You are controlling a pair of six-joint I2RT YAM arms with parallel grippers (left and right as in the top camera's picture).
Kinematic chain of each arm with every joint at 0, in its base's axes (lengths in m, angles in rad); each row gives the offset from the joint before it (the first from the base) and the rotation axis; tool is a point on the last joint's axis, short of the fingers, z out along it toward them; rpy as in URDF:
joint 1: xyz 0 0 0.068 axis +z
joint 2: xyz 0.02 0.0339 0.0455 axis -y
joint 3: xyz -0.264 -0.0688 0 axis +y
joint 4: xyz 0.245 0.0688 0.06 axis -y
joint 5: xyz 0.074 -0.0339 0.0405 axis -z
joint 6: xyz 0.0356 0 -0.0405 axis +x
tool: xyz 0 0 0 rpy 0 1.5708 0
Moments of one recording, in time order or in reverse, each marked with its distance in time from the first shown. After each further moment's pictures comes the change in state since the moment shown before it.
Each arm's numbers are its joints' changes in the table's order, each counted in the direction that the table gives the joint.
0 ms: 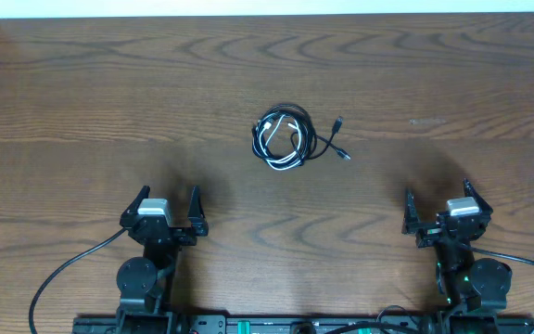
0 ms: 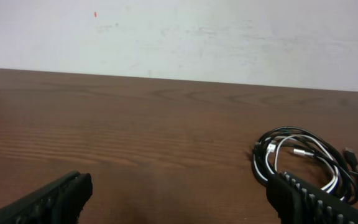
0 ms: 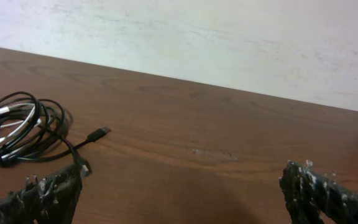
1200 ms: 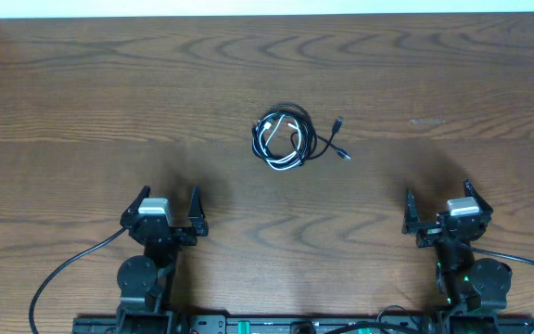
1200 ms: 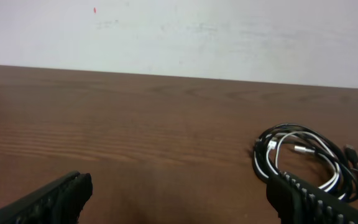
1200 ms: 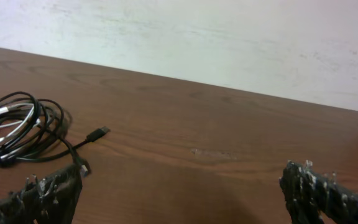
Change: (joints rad) left arm 0.000 -0.016 0.000 0.000 0.000 0.000; right arm 0.000 0.000 0.000 0.000 0.005 0.000
